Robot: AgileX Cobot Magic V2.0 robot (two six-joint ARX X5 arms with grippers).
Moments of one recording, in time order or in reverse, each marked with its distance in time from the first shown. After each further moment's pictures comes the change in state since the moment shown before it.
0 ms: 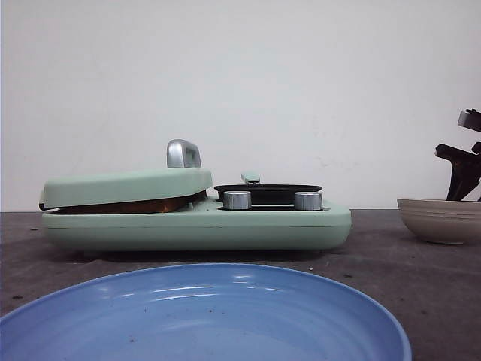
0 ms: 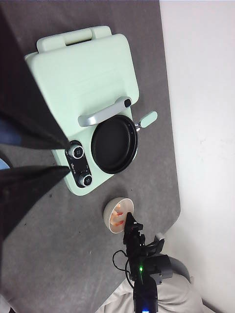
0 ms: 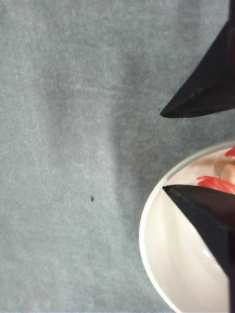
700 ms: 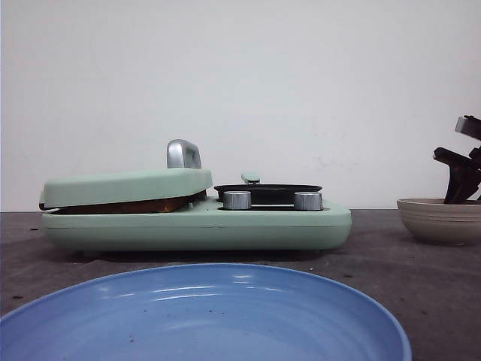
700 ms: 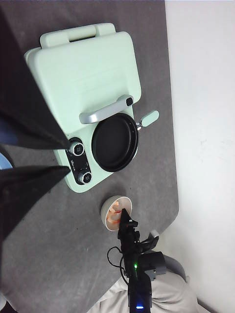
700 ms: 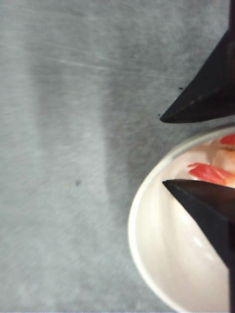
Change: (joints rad) left arm 0.000 0.000 0.000 0.000 0.000 -0.038; right arm 0.000 0.024 0.000 -0.021 -0.069 -0.005
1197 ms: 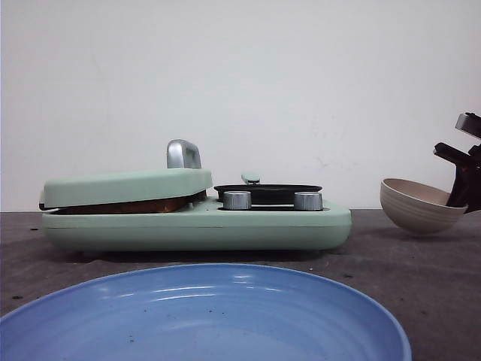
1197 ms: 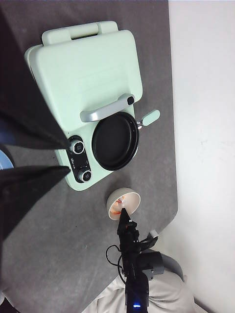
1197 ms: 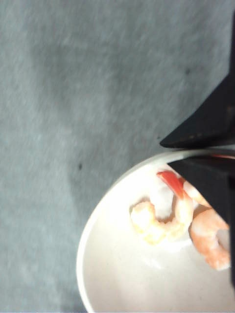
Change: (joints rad) left arm 0.000 0.000 0.000 0.000 0.000 -0.015; right arm 0.000 0.001 0.000 0.027 -0.090 0.003
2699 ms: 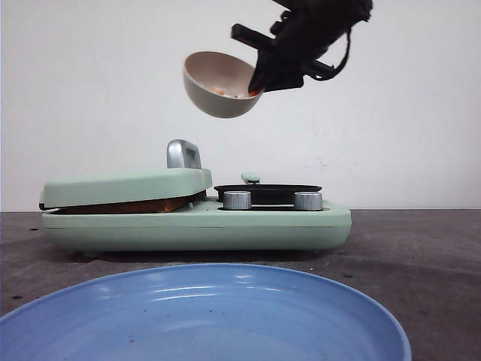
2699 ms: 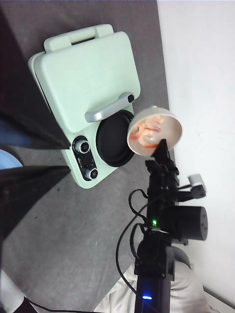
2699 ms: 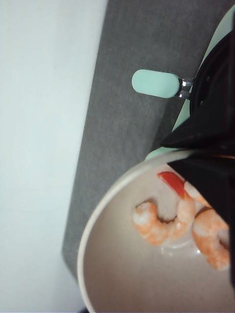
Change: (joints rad) left arm 0.000 -0.087 0.000 -0.062 0.032 0.080; right arm 0.694 -0.174 0.147 0.261 0.422 0.052
